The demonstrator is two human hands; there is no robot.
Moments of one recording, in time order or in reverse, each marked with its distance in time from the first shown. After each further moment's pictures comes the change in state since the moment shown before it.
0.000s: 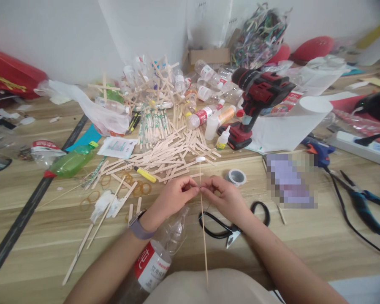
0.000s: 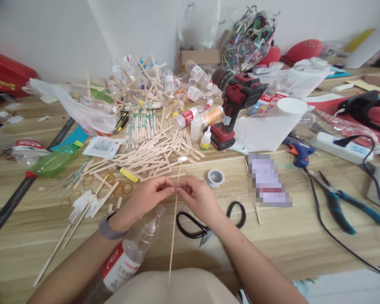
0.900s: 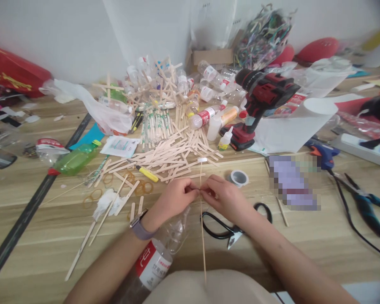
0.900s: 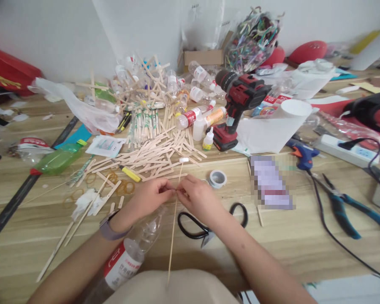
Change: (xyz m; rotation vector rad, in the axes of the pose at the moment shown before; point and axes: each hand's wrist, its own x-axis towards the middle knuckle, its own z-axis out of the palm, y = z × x) left_hand -0.003 0.009 -0.001 0.149 0.038 -0.018; right_hand 0.007 -0.007 -0.008 -0.329 -0.151 -0.249
